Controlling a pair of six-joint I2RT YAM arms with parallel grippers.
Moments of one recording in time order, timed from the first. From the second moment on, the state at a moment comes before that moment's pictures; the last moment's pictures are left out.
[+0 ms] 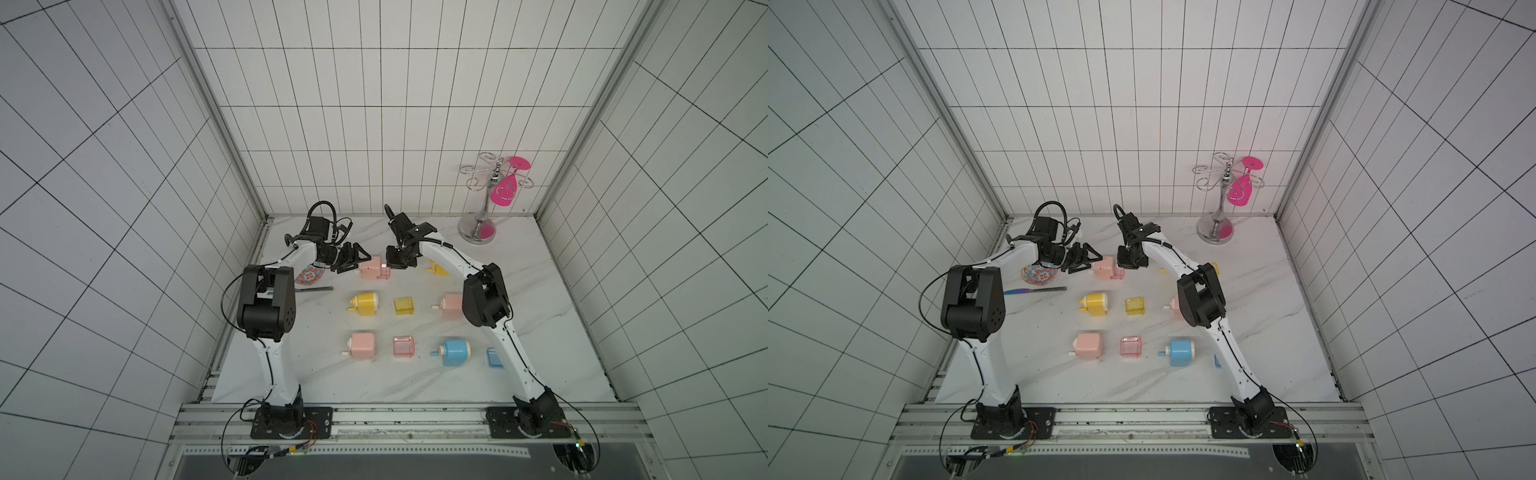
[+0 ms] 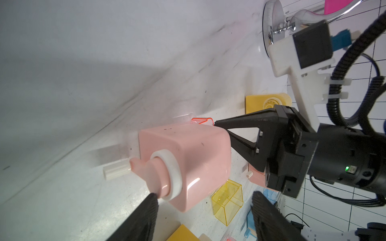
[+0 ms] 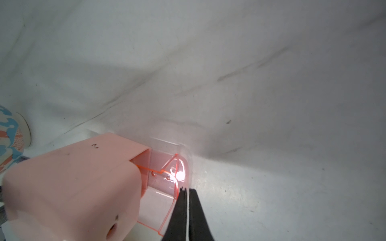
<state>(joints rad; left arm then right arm) -0.09 2.00 1.45 -0.55 0.80 -0.31 0.60 2.53 2.34 -0.97 -0.17 0.56</state>
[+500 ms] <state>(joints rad) -0.09 2.00 1.45 -0.55 0.81 -0.31 0.60 2.53 2.32 -0.97 -0.18 0.59</state>
